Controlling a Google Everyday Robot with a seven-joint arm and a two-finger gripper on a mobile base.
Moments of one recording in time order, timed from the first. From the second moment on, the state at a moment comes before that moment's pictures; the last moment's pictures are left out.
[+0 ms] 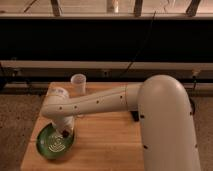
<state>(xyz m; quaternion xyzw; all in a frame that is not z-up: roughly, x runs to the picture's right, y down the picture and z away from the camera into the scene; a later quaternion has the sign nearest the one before) -0.207 0.228 0.753 -0.22 -0.29 -0.68 0.64</state>
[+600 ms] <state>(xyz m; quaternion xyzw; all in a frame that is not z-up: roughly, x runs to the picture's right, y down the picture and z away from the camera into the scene) -0.231 0.235 0.741 -0.21 -0.34 -0.71 0.58</state>
